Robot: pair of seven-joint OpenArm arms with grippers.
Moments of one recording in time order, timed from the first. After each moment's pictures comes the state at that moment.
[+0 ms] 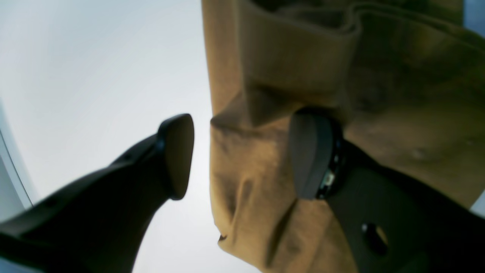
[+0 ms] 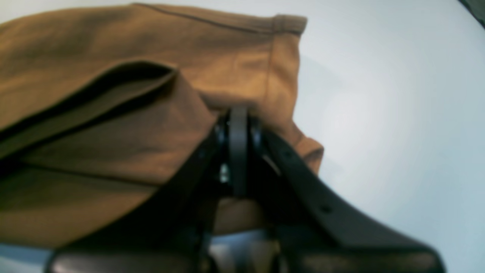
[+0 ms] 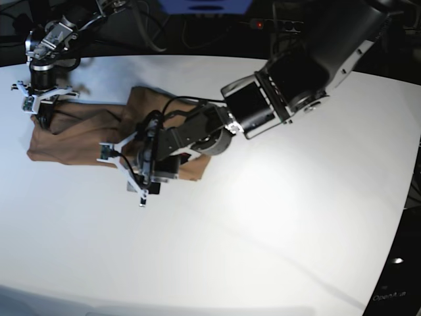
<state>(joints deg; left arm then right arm) -33.2 7.8 62.9 63.7 5.7 -33.6 49.8 -3.4 -1.6 67.4 62.7 -42.7 40.3 29.9</state>
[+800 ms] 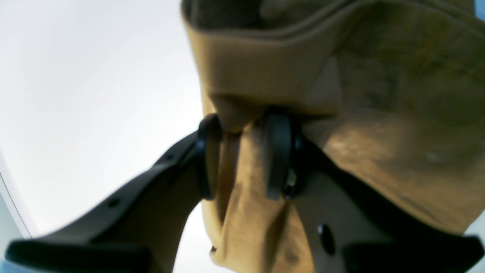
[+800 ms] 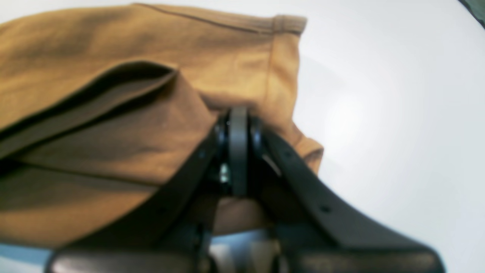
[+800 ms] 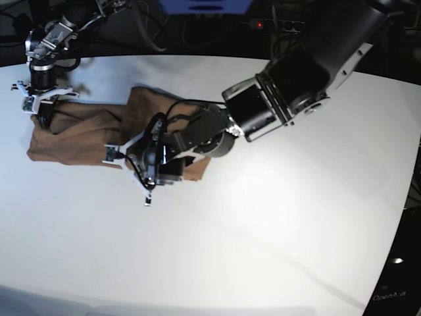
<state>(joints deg) -33.8 7.8 62.9 59.4 5.7 -33.6 46.0 -3.4 -1.6 67.4 62.8 -42.7 40.3 29.9</state>
